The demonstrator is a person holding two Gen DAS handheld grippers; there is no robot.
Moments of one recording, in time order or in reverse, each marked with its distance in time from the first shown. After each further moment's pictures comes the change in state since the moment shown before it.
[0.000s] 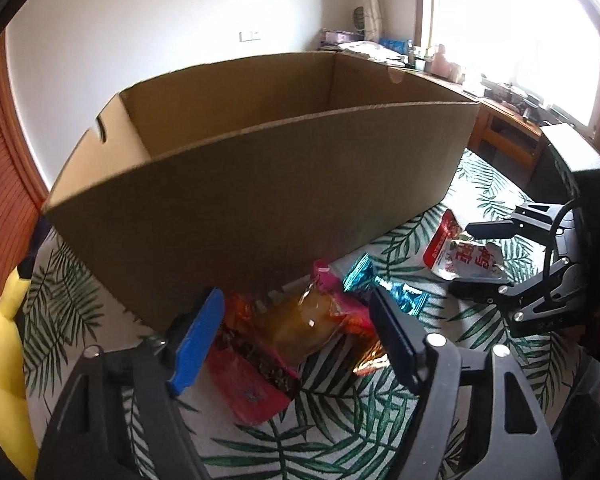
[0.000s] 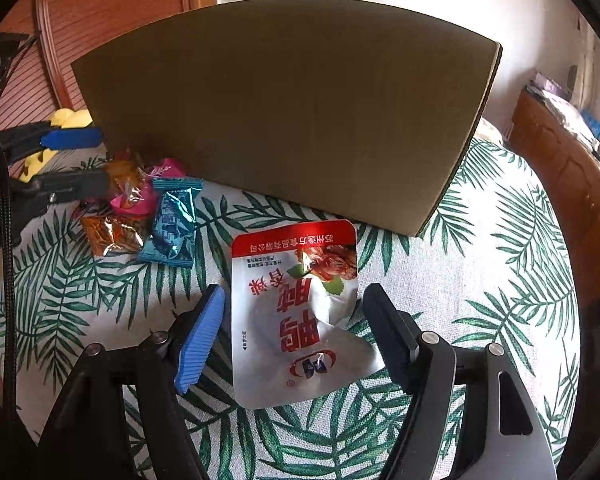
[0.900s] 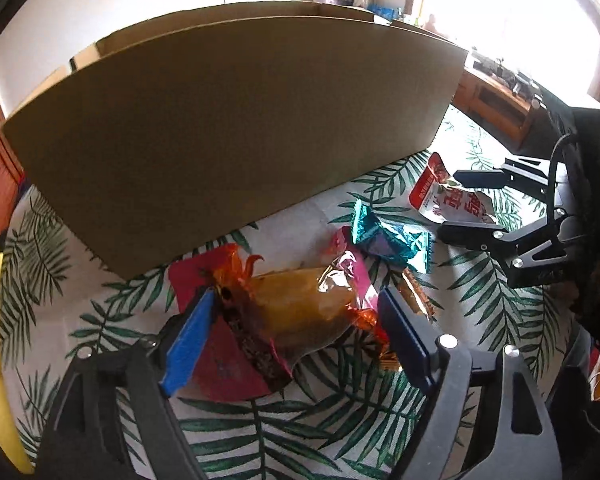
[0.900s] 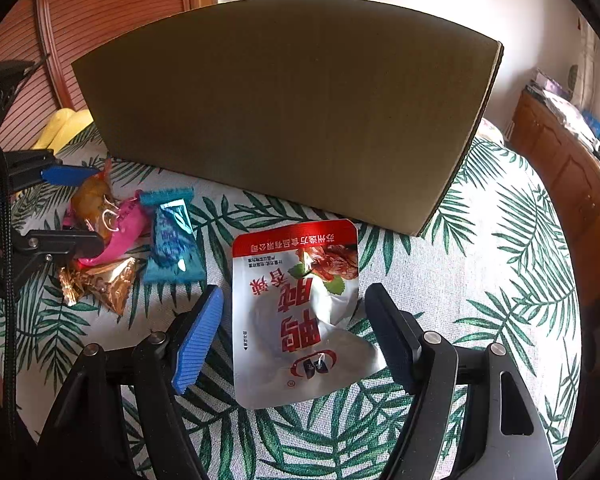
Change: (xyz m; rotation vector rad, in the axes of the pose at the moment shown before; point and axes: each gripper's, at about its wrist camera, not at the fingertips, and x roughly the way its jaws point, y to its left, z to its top) left arm 0.007 -0.006 -0.026 -0.026 0.148 -0.068; right arm 0.001 -0.001 0.001 -0.001 0.002 0.003
